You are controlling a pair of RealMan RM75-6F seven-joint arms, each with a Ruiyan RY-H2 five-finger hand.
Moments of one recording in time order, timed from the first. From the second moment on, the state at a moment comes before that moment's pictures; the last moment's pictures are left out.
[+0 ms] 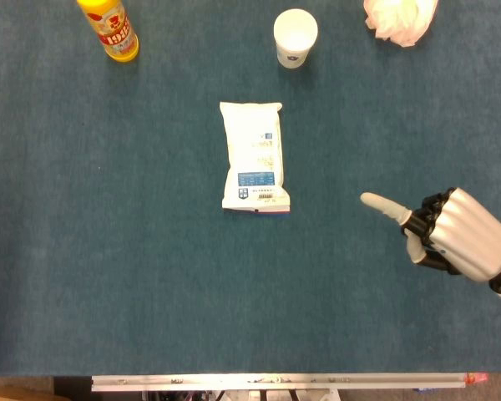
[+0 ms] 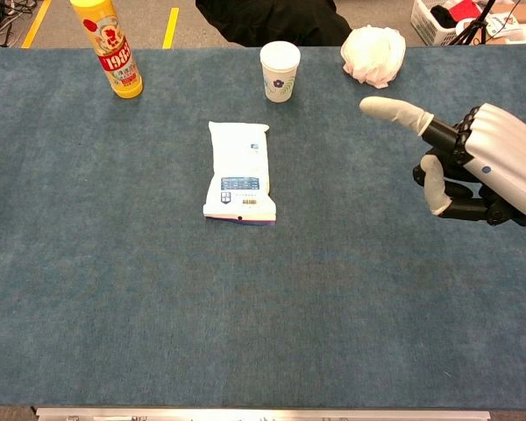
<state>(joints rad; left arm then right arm) -0.06 -1.09 -0.07 -1.72 1.49 1.56 0.11 0.41 -1.46 -0.06 -1.27 -2.07 1.63 0.29</state>
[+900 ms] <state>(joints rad) -0.06 -1.09 -0.07 -1.73 1.48 1.55 0.14 0.52 -1.52 -0.09 -1.26 -2.12 1.63 0.24</state>
